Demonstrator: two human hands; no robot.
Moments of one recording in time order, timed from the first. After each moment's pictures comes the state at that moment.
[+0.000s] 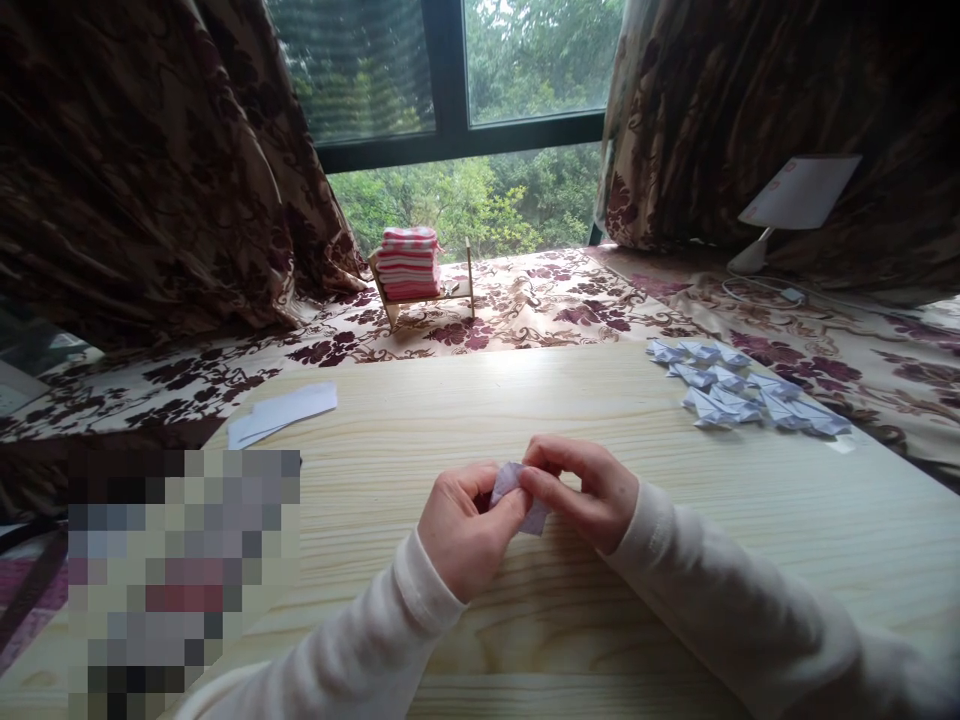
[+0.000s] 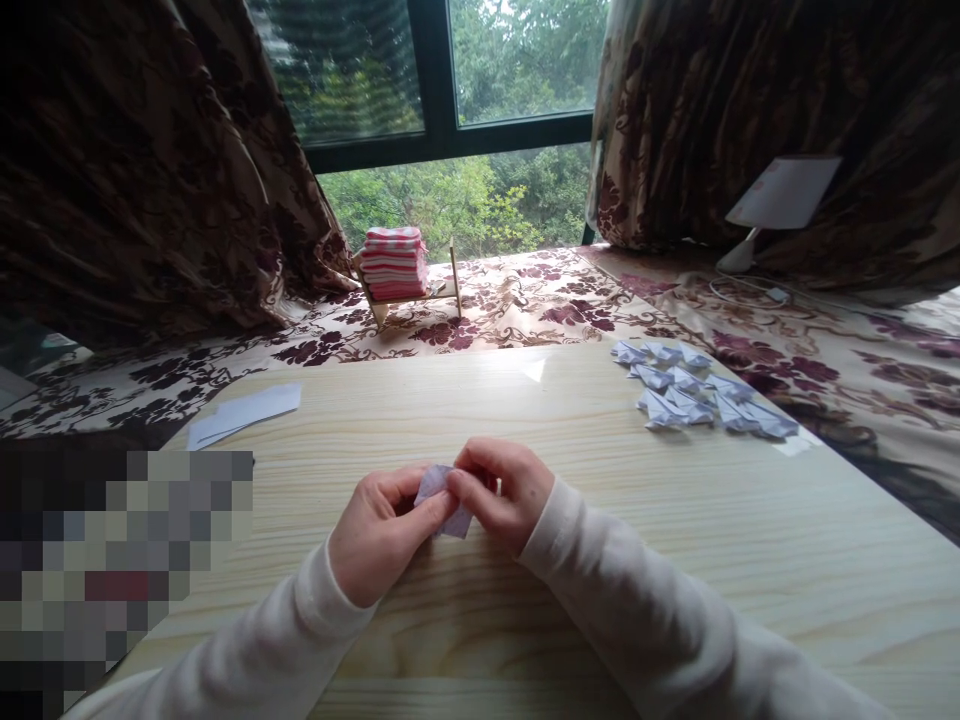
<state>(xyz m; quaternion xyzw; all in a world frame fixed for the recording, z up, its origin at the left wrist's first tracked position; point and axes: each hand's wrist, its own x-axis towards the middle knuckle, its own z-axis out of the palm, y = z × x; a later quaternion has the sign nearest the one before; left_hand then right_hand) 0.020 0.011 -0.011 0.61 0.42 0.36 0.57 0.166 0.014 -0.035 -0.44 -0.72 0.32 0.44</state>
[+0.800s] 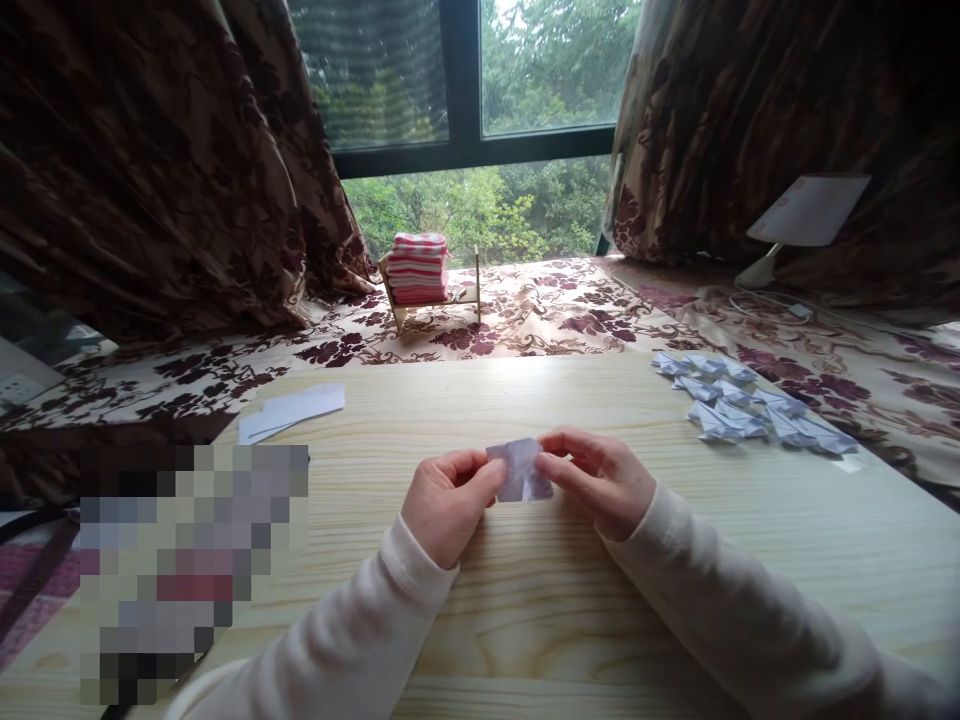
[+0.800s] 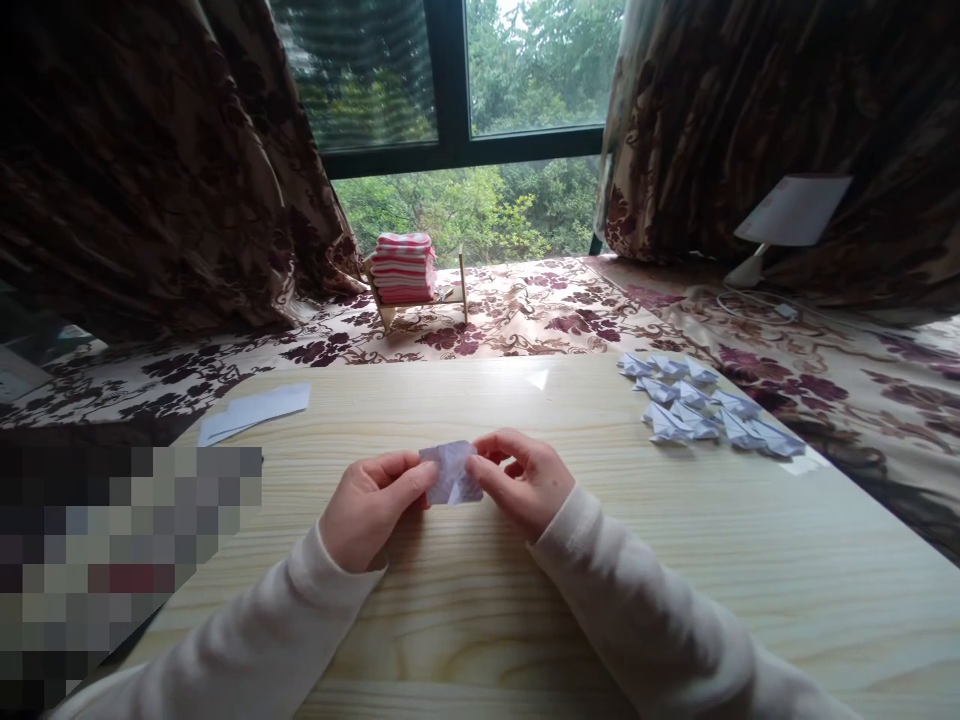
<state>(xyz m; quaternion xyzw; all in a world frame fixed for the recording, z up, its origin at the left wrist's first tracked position) 0.008 0.025 -0.013 0.57 0.48 0.40 0.54 0.176 0.019 -0.027 -0.49 -0.61 0.40 0.47</state>
